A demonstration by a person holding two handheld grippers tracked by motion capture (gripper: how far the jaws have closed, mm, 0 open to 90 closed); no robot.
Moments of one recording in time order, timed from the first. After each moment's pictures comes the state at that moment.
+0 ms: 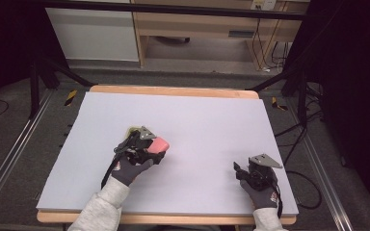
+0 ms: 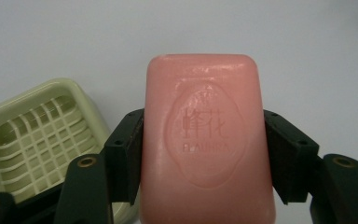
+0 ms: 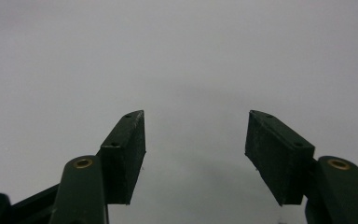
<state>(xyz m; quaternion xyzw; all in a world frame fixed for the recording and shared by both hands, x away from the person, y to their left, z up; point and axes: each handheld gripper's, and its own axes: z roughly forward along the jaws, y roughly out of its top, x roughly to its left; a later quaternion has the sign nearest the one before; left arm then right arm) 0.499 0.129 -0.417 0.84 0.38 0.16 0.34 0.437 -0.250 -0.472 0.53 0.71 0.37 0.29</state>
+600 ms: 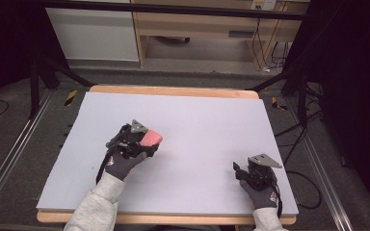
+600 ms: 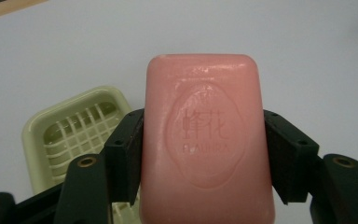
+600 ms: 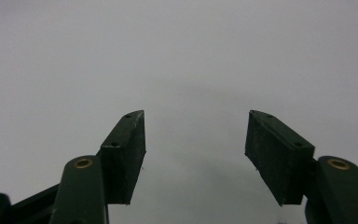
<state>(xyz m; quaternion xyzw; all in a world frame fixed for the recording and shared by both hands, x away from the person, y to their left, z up) 0.509 0.151 -0.404 0.82 0.41 0.18 0.36 0.438 -0.249 -0.472 0.53 0.71 0.37 0.28</state>
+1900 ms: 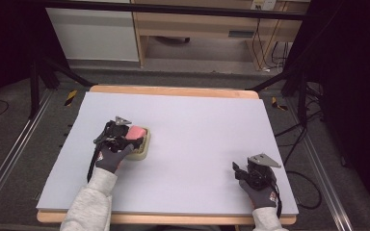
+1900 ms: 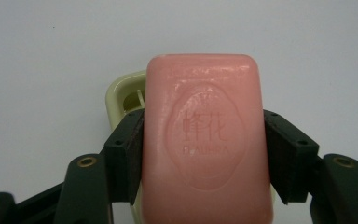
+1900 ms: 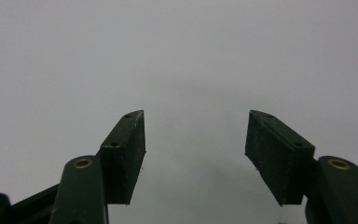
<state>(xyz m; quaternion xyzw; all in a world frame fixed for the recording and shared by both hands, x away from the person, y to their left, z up) 0.537 0.193 -0.428 0.78 0.49 0.19 0.34 0.439 -0.247 -0.473 0.53 0.71 0.37 0.28</state>
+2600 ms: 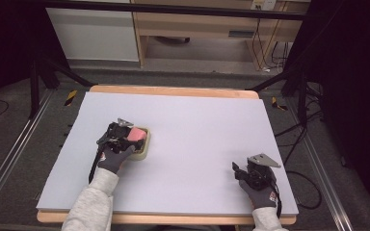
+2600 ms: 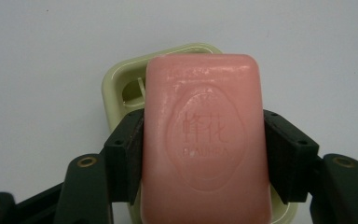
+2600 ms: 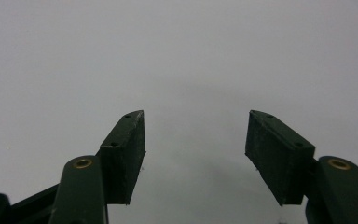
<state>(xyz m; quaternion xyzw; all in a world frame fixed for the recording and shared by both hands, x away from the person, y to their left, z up) 0.543 0.190 -0.441 0.79 0.49 0.19 0.32 0.439 -0.247 -0.473 0.53 0.71 0.37 0.28</state>
